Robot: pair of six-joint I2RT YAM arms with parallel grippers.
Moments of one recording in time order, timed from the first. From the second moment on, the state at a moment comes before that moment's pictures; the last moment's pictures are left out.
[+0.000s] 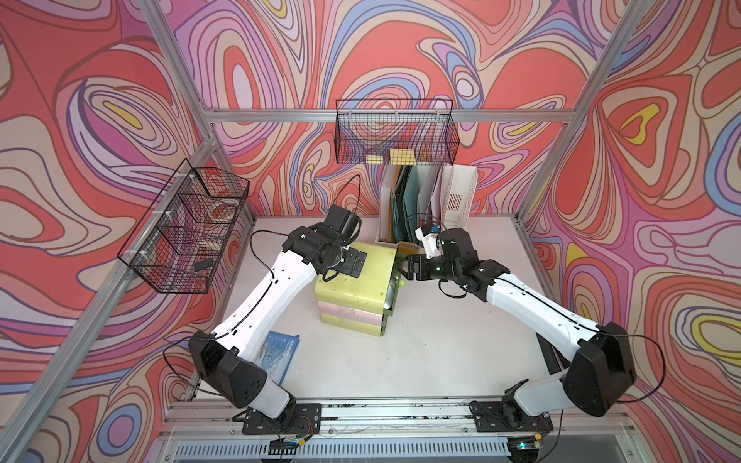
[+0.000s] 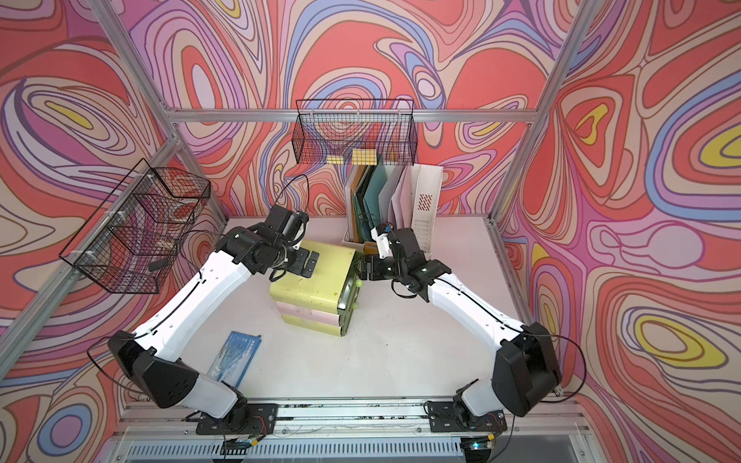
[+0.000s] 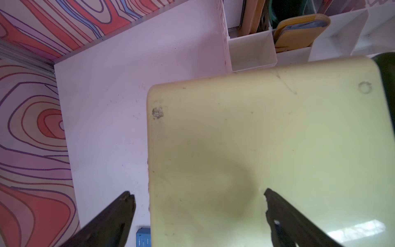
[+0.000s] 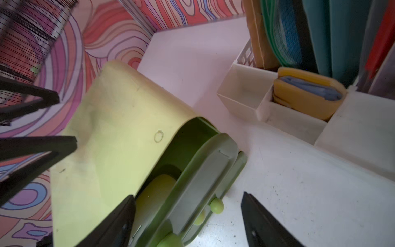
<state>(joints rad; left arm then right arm) -0.51 1.56 1.71 -1.16 -0.24 -0.16 0.55 1.49 1.22 -0.38 -0.29 0.41</state>
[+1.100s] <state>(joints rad) -0.46 1.55 1.64 -1.14 -0.22 -0.24 0.60 1.43 1.37 -0.93 0.34 0.31</state>
